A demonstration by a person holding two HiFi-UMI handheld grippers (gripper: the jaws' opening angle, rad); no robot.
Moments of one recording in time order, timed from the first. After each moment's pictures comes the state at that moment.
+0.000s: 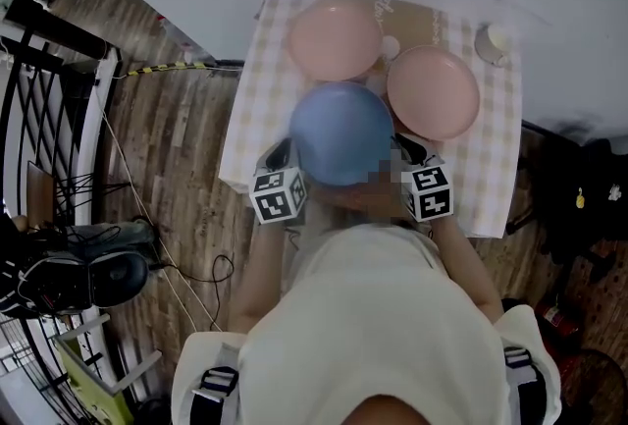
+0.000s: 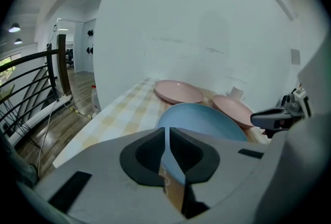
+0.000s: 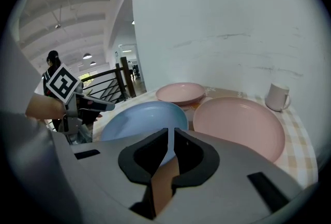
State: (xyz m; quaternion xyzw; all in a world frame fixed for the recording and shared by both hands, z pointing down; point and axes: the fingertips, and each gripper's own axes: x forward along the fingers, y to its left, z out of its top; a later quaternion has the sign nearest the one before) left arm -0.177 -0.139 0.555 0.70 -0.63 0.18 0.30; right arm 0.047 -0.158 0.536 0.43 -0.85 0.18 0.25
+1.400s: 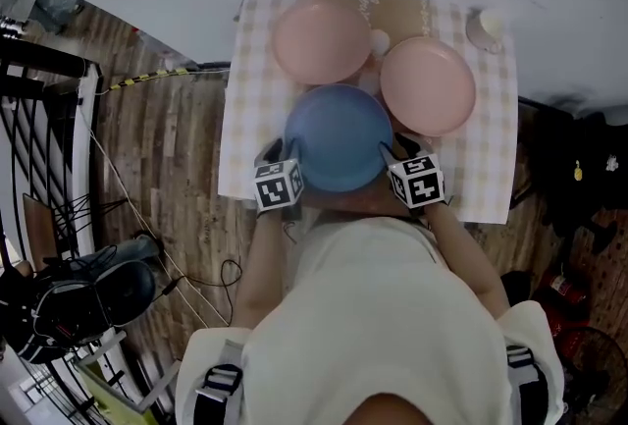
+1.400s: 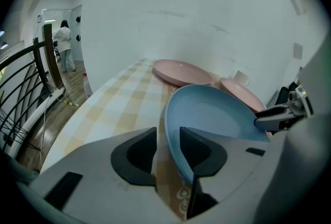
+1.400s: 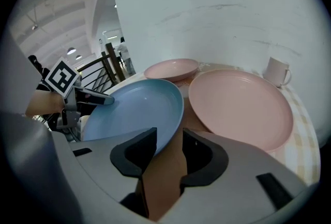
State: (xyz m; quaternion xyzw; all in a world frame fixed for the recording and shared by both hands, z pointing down) left arm -0.187 -0.169 0.612 0.69 -0.58 0.25 0.35; right arm 0.048 -0.163 0.595 0.44 -0.79 0.26 0.32
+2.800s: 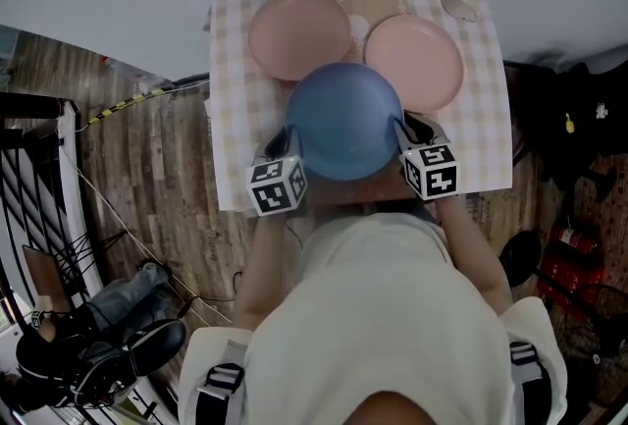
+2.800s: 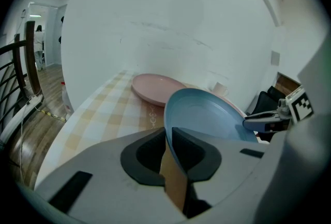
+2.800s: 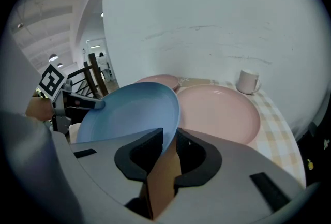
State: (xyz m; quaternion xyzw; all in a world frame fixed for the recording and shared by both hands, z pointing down) left arm -0.155 -0.194 0.566 0.77 -0.51 0.20 0.32; right arm 0.077 -0.167 0.551 0.55 -0.75 0.24 0.27
